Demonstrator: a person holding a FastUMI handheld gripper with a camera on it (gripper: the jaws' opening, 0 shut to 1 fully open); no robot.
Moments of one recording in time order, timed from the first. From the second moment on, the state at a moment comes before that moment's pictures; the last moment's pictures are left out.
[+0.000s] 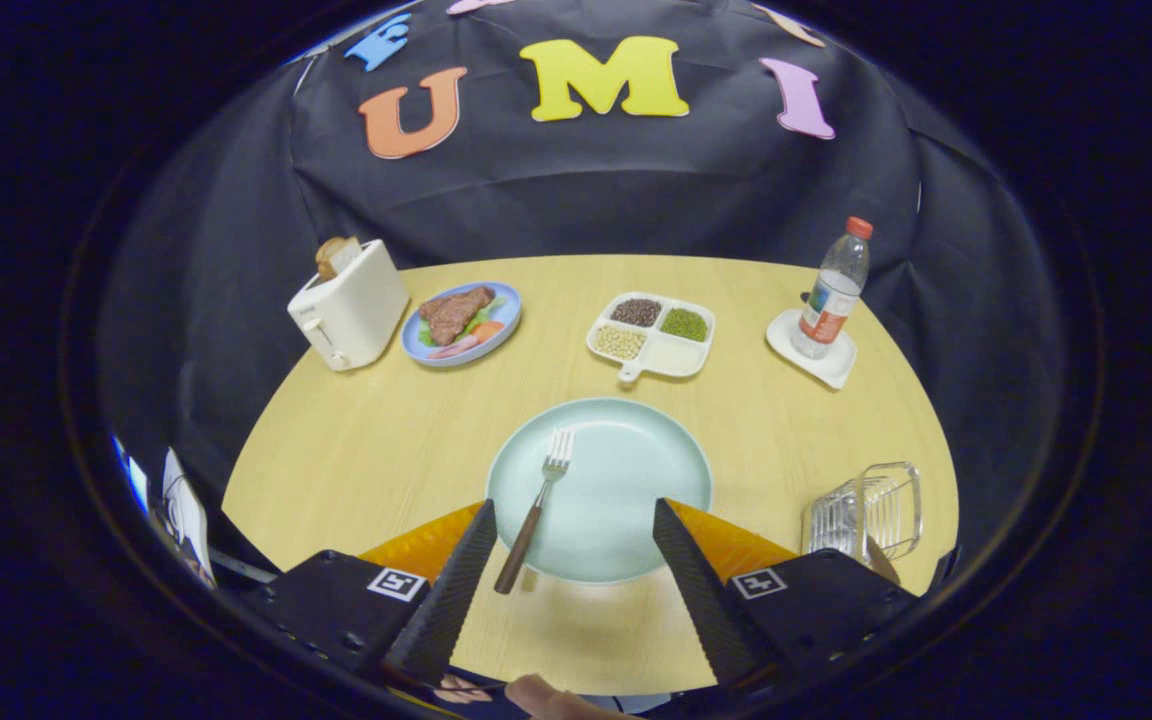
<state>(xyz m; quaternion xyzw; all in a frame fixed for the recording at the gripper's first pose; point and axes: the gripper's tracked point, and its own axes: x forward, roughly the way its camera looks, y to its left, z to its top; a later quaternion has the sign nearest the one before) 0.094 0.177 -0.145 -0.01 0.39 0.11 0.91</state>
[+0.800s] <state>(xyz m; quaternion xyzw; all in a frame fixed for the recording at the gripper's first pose) 0.134 0.221 -0.249 0.03 0.50 0.05 0.87</state>
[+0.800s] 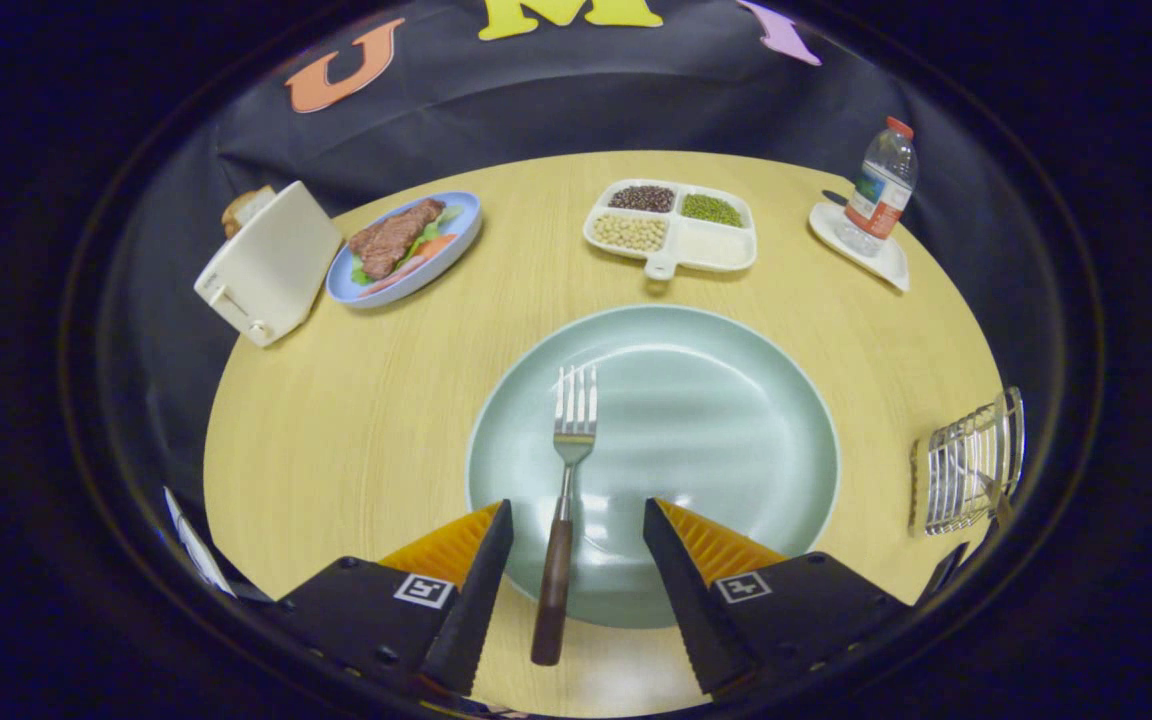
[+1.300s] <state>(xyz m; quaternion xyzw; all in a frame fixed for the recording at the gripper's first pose) 0.135 0.227 -0.258 0.04 0.52 0.03 0.86</state>
